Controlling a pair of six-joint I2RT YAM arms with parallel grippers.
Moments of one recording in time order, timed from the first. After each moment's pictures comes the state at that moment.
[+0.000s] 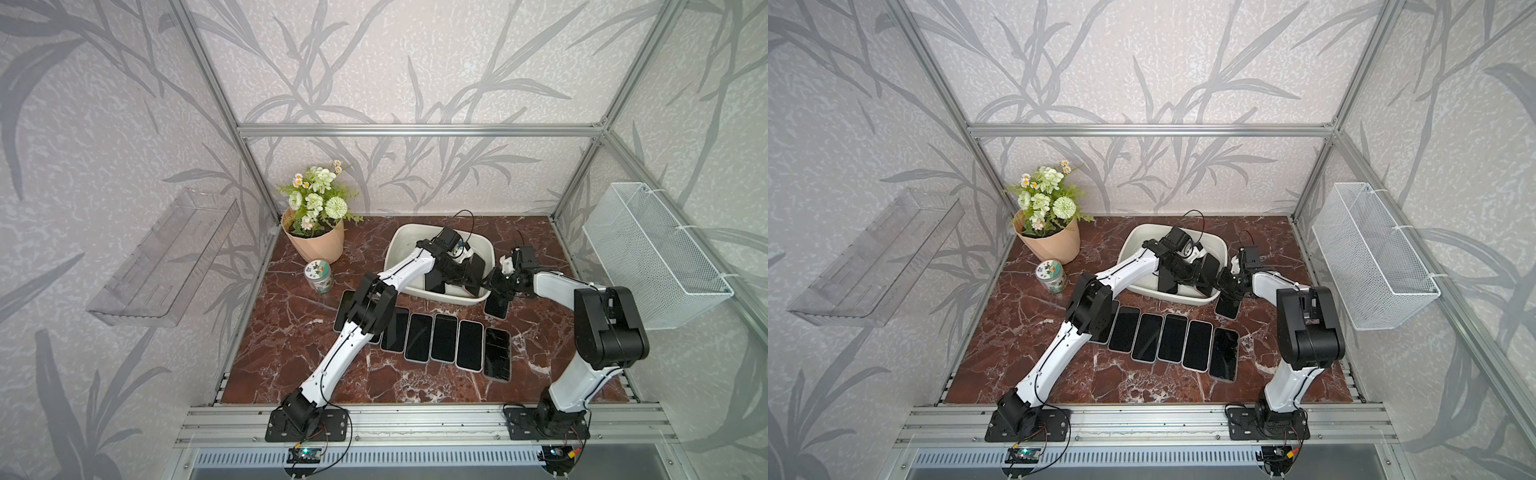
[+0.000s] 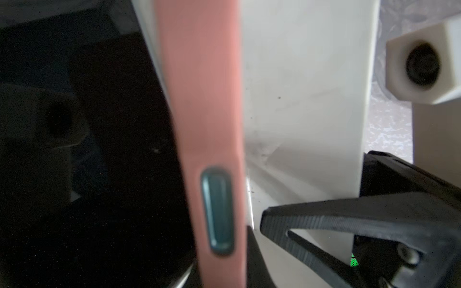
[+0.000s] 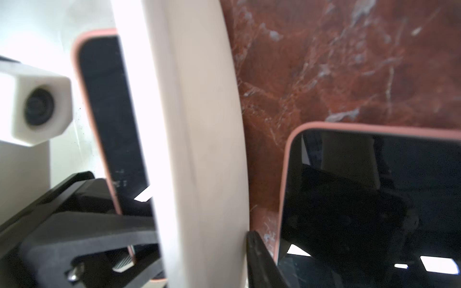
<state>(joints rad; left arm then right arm) -0.69 2.69 2.44 -0.76 0.69 -0.44 0.07 1.75 0.96 -0.25 -0.44 0.64</state>
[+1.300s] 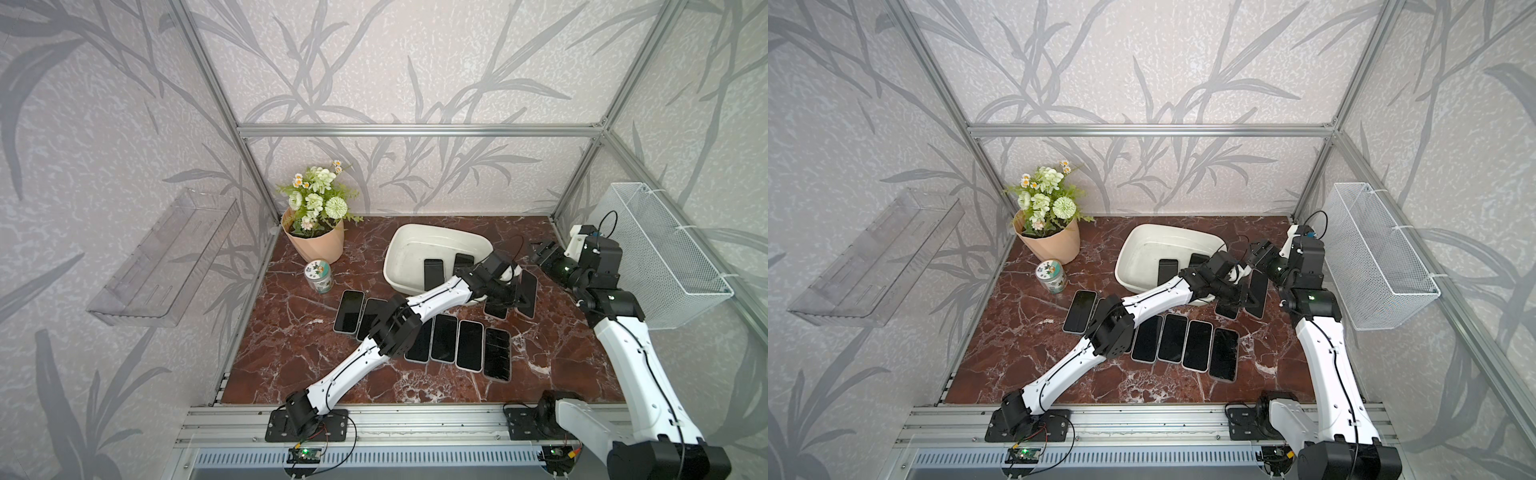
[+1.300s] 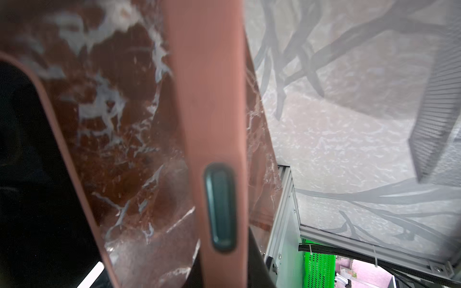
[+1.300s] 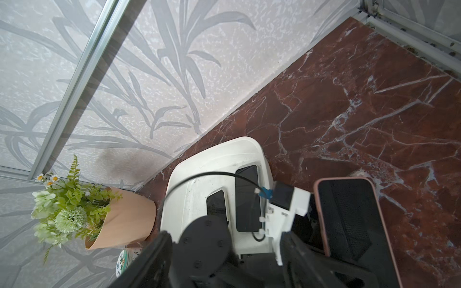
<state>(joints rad) -0.96 2.79 2.53 -0.40 0.64 -0.88 -0.09 1.02 1.01 -0.45 -0.28 0.70</state>
